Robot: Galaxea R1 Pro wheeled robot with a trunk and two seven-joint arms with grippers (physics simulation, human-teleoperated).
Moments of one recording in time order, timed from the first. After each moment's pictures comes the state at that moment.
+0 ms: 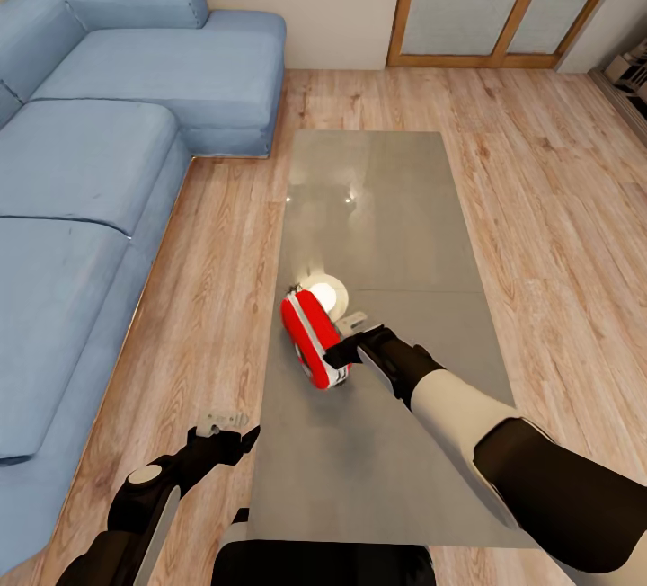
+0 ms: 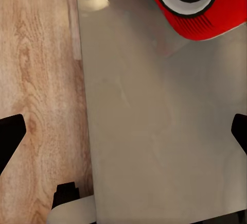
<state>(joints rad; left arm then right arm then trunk) -0.20 0.00 0.00 -1.48 -0.01 0.56 -0.25 -1.13 0.17 0.57 -0.34 -0.19 0.49 0.16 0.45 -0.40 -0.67</state>
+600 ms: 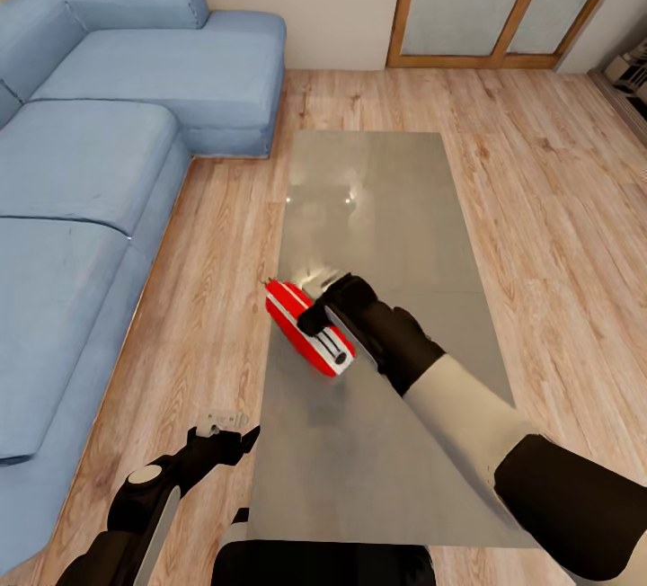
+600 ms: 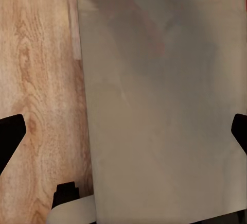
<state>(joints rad) -0.20 0.00 0.00 -1.48 -0.01 0.56 -0.25 -1.13 0.17 0.66 -0.95 -0.15 1.05 0.09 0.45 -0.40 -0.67</state>
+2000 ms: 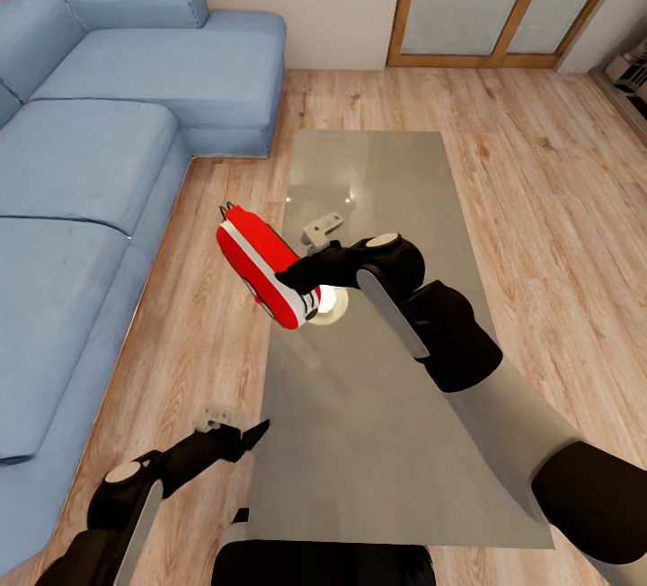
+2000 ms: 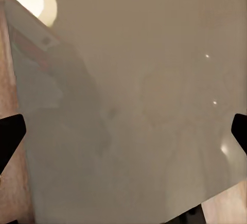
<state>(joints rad) -0.20 0.01 0.06 -1.52 0.04 0.54 -0.55 -1.13 0.06 0.61 -1.43 -0.37 1.05 0.10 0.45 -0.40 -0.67</state>
